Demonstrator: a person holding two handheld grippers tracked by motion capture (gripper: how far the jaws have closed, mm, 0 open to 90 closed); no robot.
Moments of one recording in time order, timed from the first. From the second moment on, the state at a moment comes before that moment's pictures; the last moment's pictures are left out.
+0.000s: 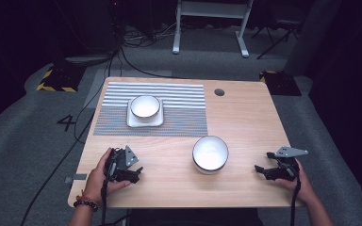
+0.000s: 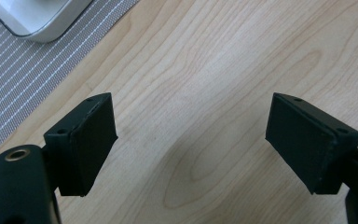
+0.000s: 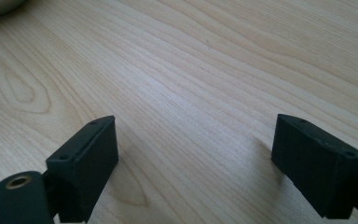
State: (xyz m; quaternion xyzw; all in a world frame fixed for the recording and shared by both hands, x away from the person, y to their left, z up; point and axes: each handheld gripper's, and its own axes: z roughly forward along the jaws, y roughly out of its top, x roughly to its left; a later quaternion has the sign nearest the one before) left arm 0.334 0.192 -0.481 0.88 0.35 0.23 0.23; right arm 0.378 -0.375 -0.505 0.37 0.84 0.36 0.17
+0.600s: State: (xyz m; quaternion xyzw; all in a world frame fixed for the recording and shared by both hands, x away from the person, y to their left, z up) left arm 0.321 0.211 -0.495 0.85 0.39 0.21 0.27; right arm 0.378 -0.375 -0.505 0.37 0.84 0.36 0.17
